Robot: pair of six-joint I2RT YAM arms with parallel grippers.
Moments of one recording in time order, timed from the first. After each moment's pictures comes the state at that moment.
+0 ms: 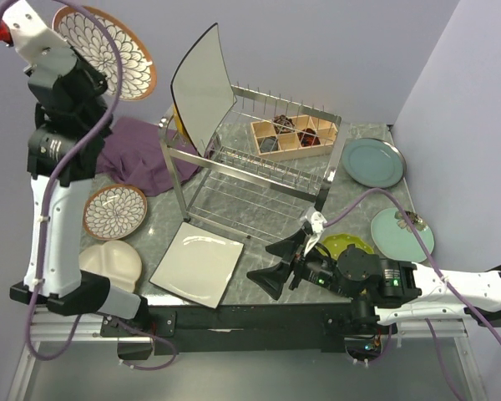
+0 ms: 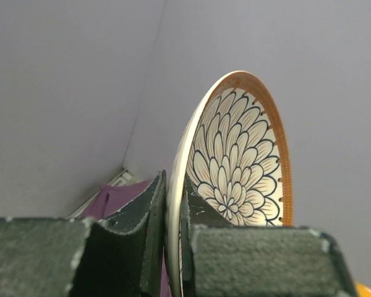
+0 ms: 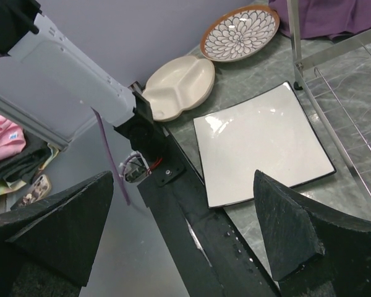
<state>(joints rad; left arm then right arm) -0.34 1.43 2.22 -0.56 -0.90 -0.21 1.49 0.68 0.79 -0.21 0.39 0.48</state>
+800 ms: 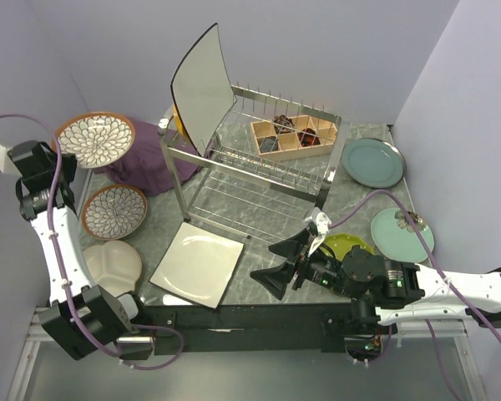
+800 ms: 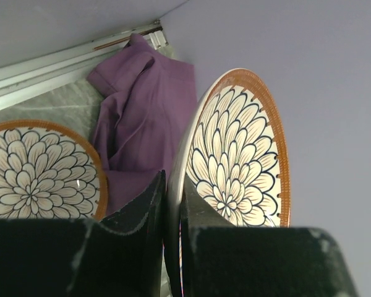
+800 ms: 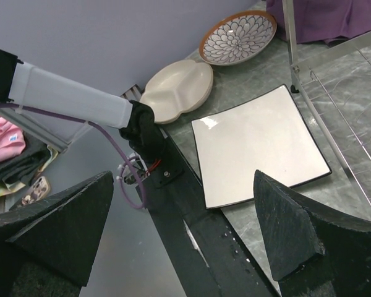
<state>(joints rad) 0.50 1.15 1.18 -0.38 0.02 -0.95 1.49 0.64 0.76 -0.21 0.40 0.47</state>
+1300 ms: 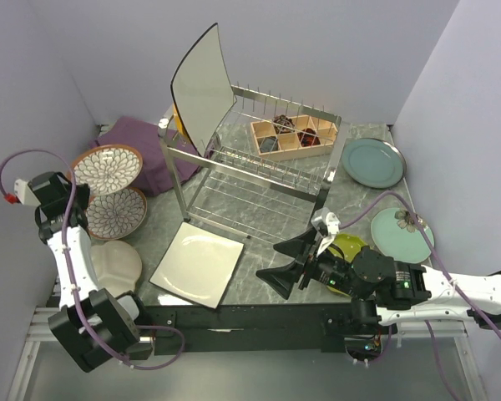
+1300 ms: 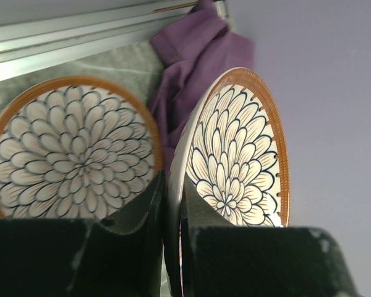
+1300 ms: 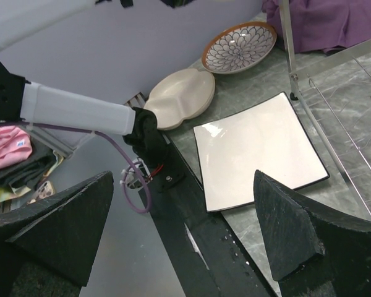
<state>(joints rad) 0.55 1.06 0.85 -0.26 0.04 -0.97 1.49 0.59 0.74 -0.20 0.40 0.46</state>
